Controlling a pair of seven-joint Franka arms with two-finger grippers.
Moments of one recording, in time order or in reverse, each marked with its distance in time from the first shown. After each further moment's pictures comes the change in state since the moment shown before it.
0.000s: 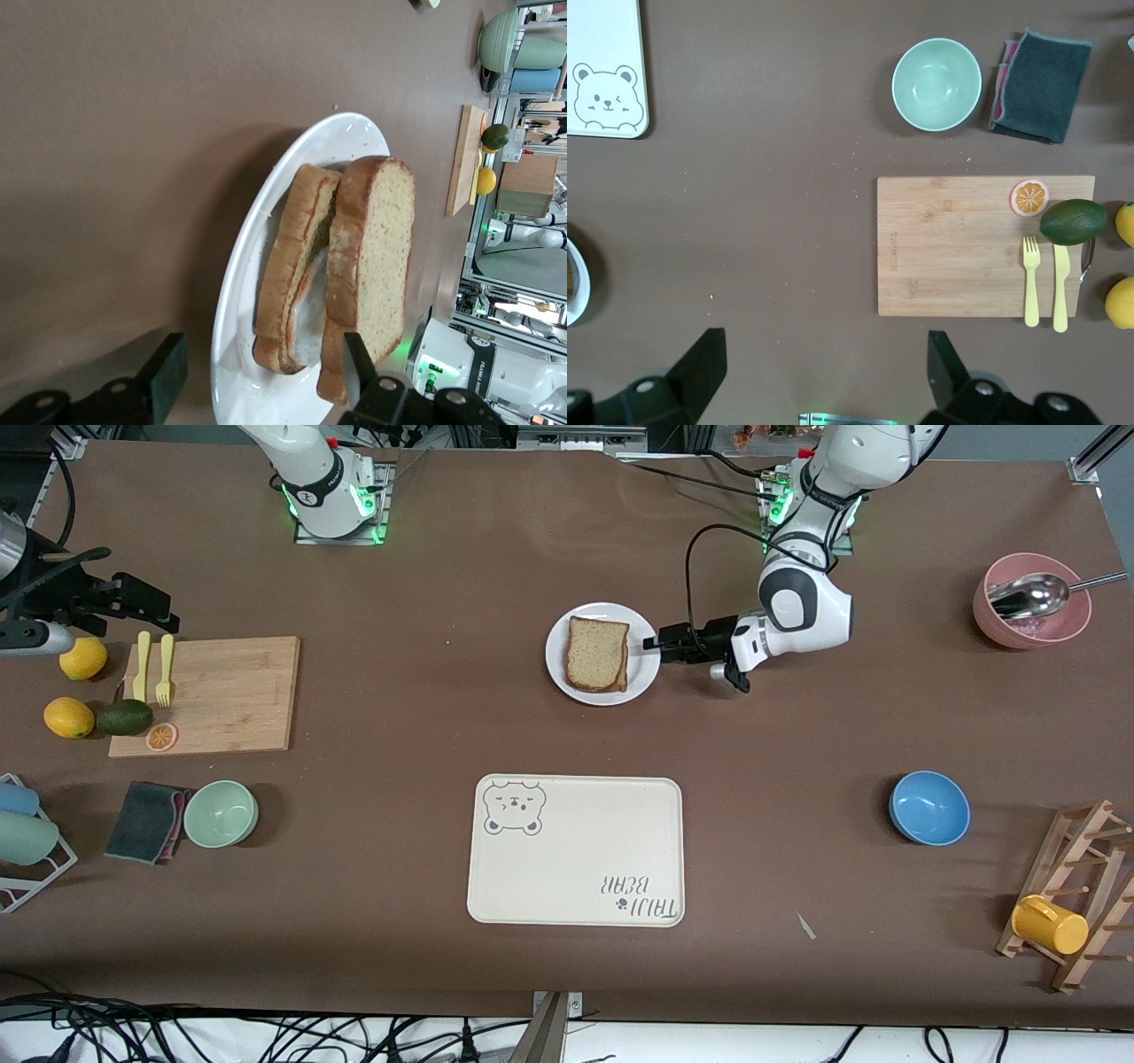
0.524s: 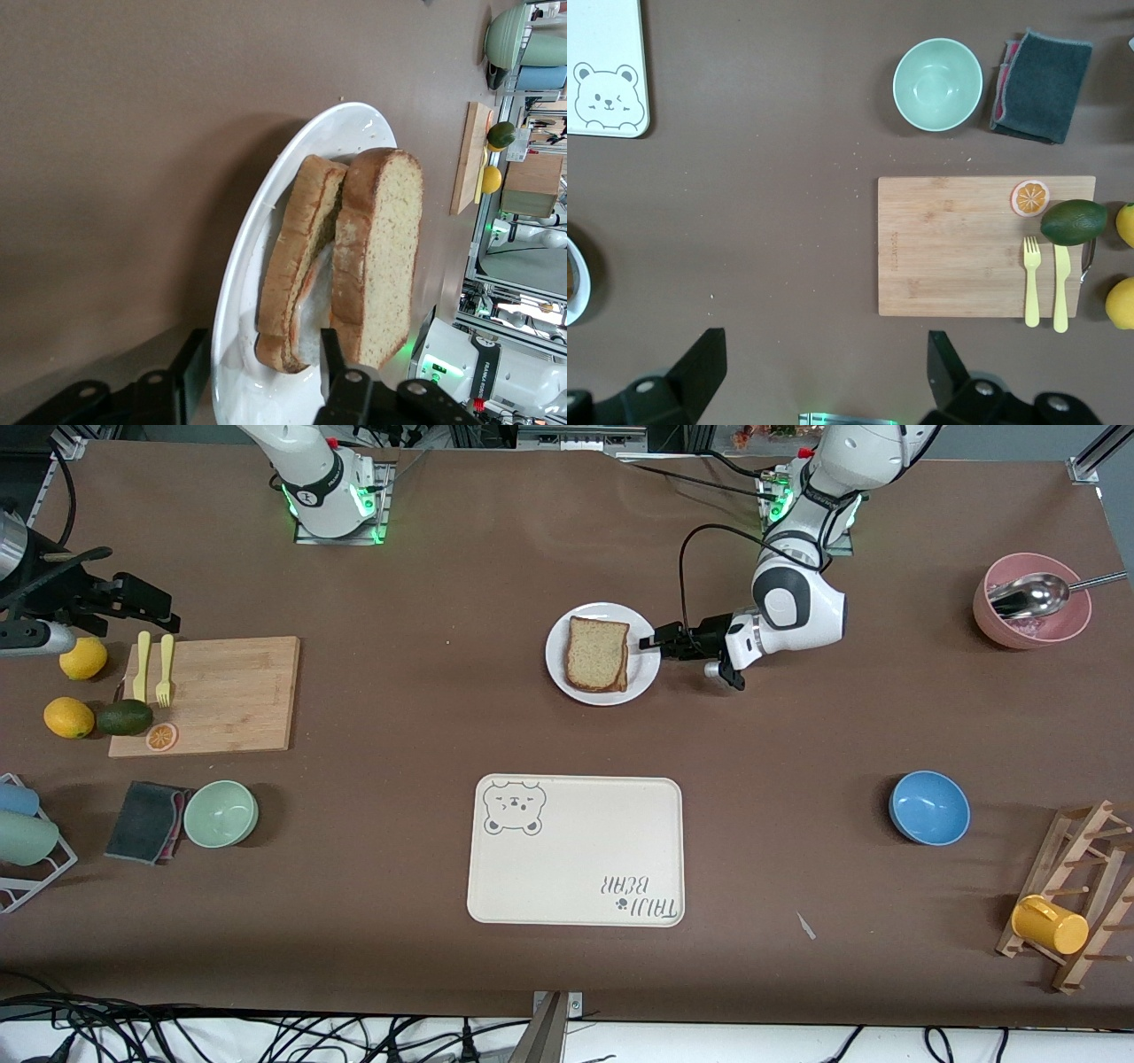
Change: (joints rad) left arm -0.006 0.005 -0.005 0.000 -0.006 0.011 0.000; right arm 0.002 0.000 0.001 0.000 0.000 0.000 0.000
